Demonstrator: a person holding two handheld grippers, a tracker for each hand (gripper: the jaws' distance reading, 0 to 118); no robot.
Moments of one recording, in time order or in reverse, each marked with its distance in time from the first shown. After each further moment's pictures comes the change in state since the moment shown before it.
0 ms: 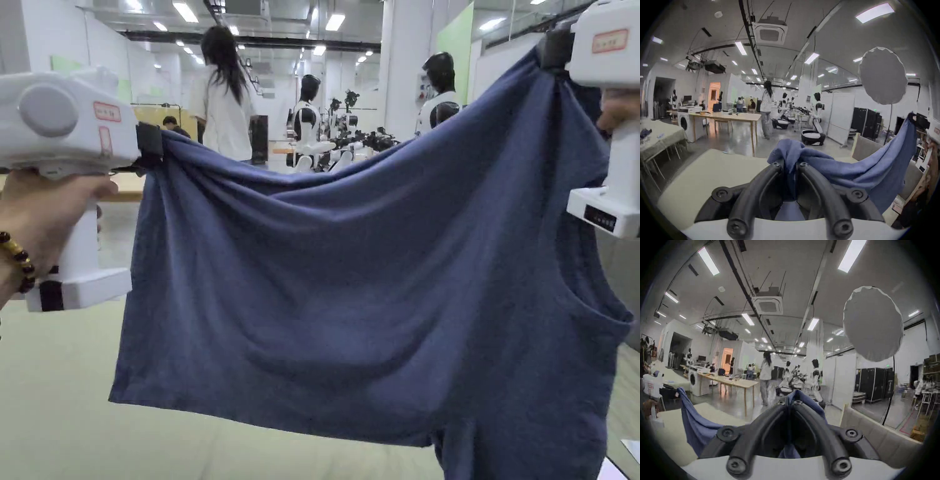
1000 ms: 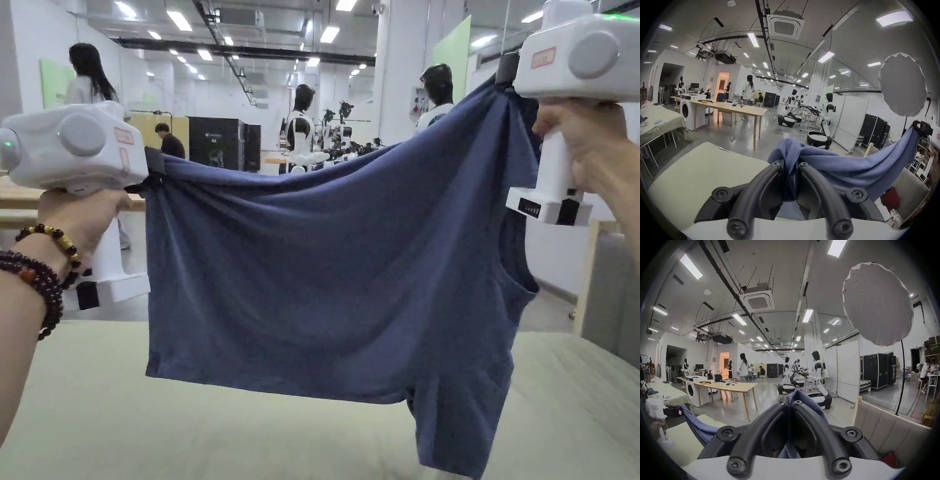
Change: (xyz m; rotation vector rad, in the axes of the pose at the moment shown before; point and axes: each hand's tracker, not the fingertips) left arm -0.036 -0.022 -0.172 -0.044 0.034 0.124; right arm -0.009 -0.047 -0.171 -0.068 0.008 -0.130
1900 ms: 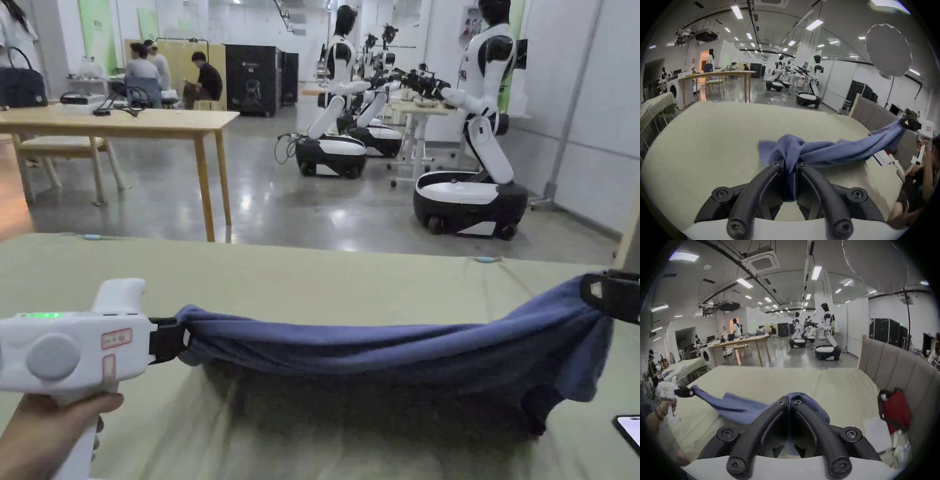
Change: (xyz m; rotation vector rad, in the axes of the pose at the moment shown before) left arm -0.082 -0.284 0.157 -0.341 -0.161 -0.065; right arm 0.040 -0.259 0.239 -0.460 0.162 -0.025
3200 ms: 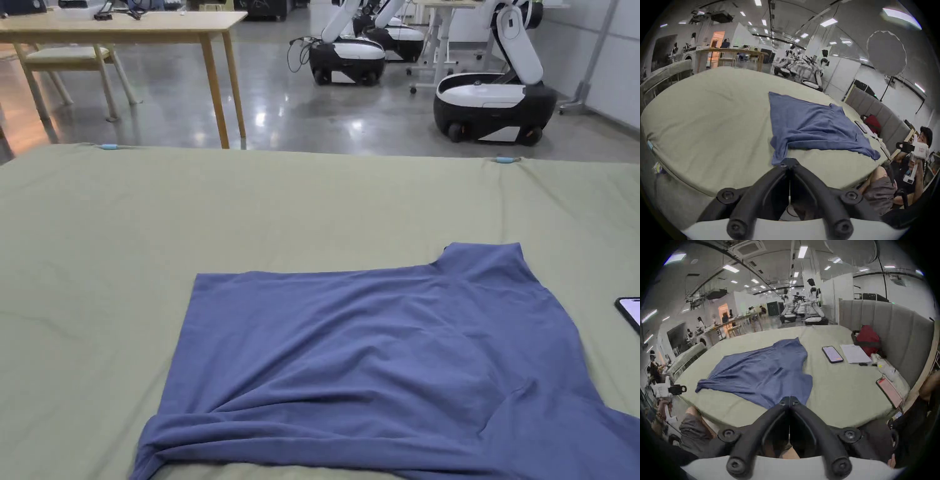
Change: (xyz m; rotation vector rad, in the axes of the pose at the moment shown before) left arm 0.022 -0.223 0.200 -0.087 0.021 0.168; right arm -0.032 -0.203 0.224 -0.201 -0.097 -0.095
